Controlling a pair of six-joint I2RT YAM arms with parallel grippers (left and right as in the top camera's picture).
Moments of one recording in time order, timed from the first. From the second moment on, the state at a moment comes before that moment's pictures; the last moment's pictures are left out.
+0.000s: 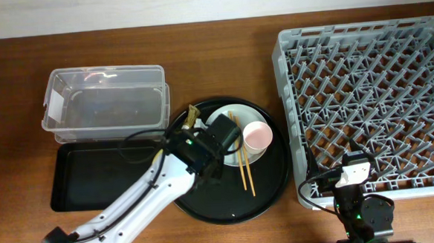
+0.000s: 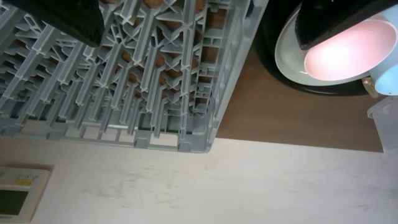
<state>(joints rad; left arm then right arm) -0.74 1.54 1.21 -1.11 -0.19 -0.51 0.04 0.02 0.01 -0.07 -0.05 -0.05</state>
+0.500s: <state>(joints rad) 0.05 1.47 1.22 -1.13 0.27 -0.09 0.04 0.02 0.01 -0.07 -0.05 -0.05</state>
